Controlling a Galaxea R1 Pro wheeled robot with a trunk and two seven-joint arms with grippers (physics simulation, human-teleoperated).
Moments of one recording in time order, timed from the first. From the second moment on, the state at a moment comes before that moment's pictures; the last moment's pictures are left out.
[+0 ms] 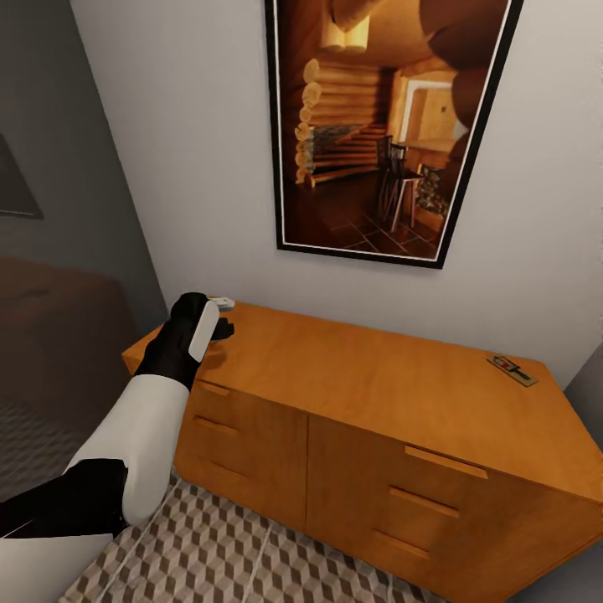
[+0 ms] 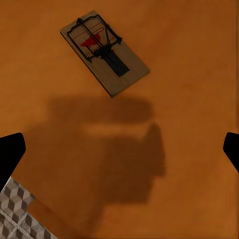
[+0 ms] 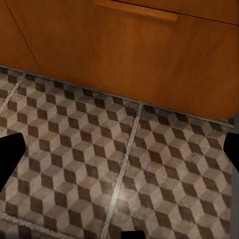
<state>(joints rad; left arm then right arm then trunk) -1.15 -0.13 0.06 -0.85 0.19 1.01 0.53 -0.01 0.02 0.11 -0.03 -0.10 -1.04 -0.06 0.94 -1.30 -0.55</state>
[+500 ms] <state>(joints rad) -1.15 -0.13 0.06 -0.85 0.20 1.01 0.53 -0.01 0.02 0.11 -0.03 -0.10 -1.04 -0.06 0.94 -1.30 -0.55</state>
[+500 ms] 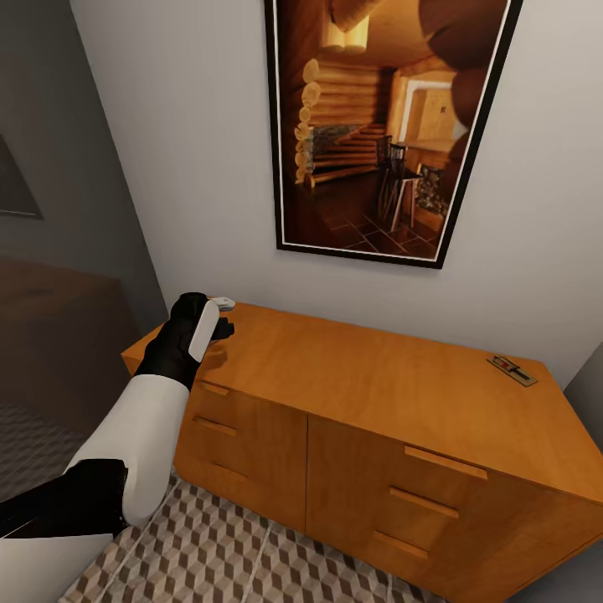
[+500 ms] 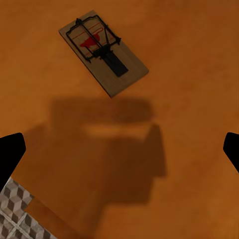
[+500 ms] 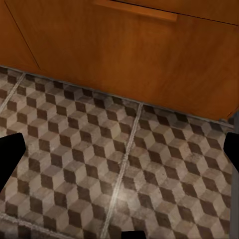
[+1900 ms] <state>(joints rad) -1.15 -0.13 0.06 -0.85 0.20 1.01 0.53 -0.01 0.02 0.11 -0.03 -0.10 -1.04 -0.06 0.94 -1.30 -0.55</state>
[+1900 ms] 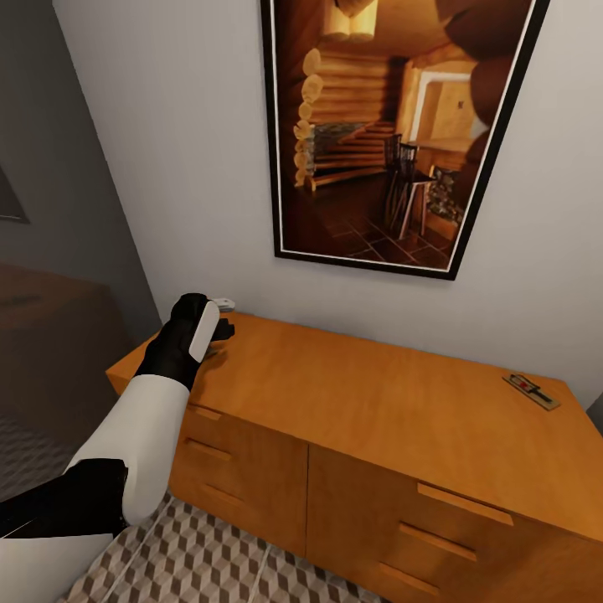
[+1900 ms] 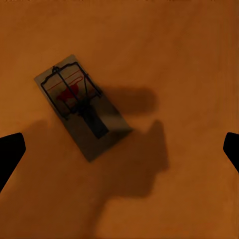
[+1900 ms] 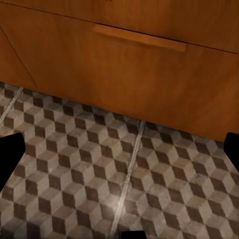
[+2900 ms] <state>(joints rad) -1.15 -0.13 0.07 -0.84 0.20 1.01 0.52 -0.01 0.02 0.11 -0.03 -0.10 -1.04 -0.06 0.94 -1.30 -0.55</state>
